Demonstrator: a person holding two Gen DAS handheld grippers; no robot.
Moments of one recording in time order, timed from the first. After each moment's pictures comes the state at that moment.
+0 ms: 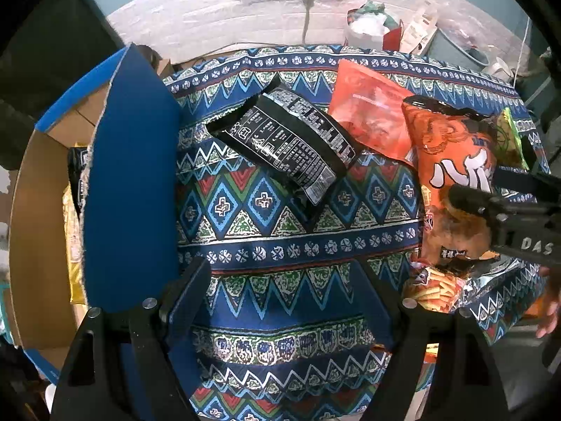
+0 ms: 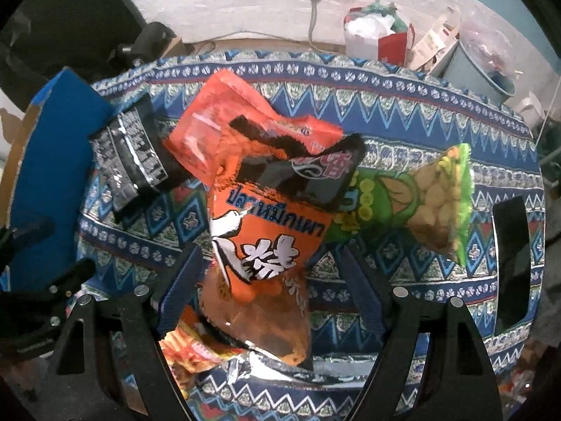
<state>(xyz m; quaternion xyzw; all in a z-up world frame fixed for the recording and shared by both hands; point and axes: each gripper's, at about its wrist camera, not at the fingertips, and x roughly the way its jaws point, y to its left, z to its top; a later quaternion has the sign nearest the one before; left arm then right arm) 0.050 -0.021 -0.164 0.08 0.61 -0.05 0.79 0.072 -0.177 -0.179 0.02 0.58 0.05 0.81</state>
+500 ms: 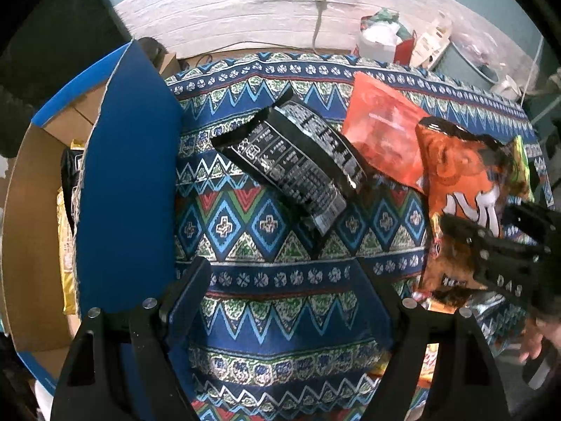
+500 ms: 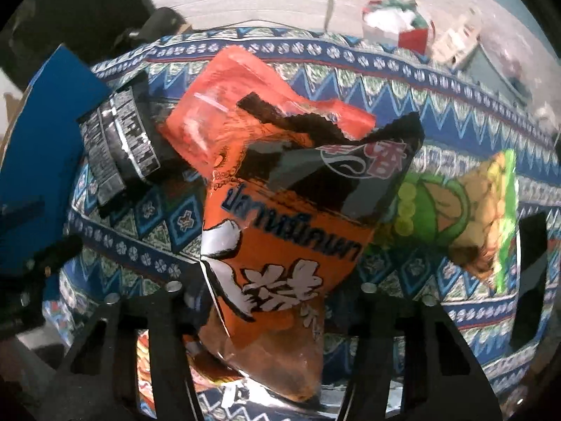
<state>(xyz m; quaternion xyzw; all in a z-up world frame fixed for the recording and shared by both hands) 0.077 -0.016 -0.170 0.05 0.61 -0.04 0.79 0.079 -0.169 -0.198 -0.01 0.58 0.08 0.81</state>
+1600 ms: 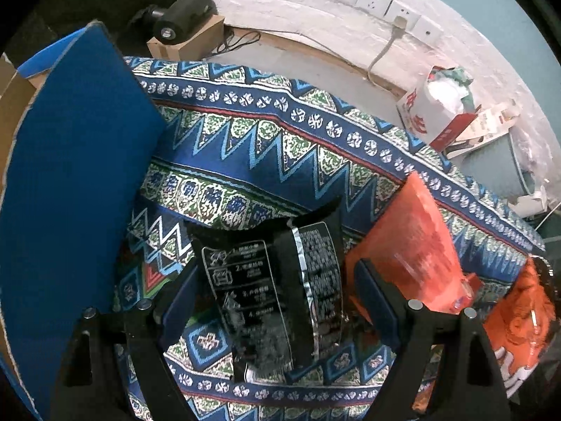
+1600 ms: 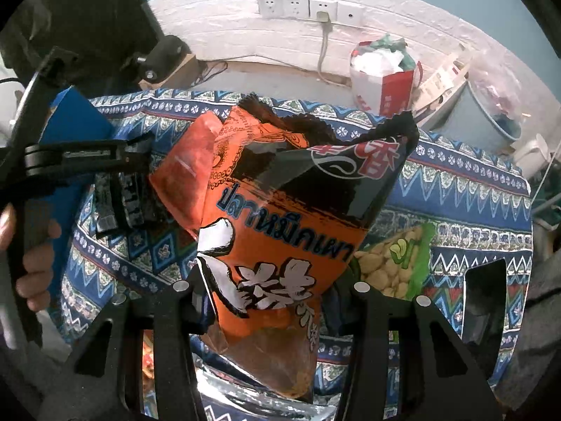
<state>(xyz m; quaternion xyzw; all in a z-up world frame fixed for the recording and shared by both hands) 0.180 -0.028 -0.210 -0.10 0.63 0.07 0.77 0.092 -0.217 -0.153 -0.01 0.54 0.09 0.84</state>
